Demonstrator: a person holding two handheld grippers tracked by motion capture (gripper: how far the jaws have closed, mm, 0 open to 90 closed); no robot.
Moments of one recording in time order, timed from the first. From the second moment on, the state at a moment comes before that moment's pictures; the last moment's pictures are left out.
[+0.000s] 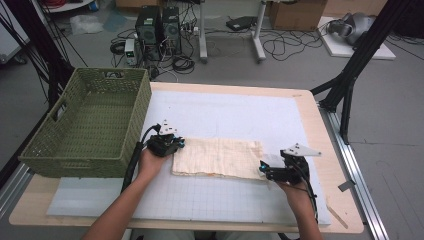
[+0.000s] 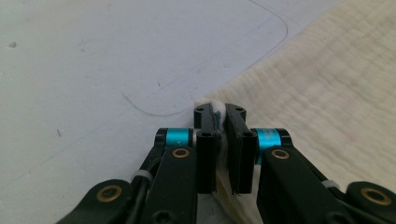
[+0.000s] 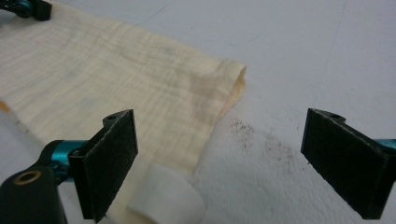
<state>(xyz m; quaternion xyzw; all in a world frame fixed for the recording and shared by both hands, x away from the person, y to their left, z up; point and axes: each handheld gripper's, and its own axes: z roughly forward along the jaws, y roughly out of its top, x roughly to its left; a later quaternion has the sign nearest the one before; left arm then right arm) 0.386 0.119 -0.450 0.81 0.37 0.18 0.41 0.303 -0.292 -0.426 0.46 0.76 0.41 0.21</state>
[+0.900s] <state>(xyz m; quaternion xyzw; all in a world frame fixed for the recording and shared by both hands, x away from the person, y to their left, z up) 0.379 0.136 -0.446 0.78 0.38 0.16 0.47 0.392 -0.266 -0.437 0.46 0.80 0.35 0.15</state>
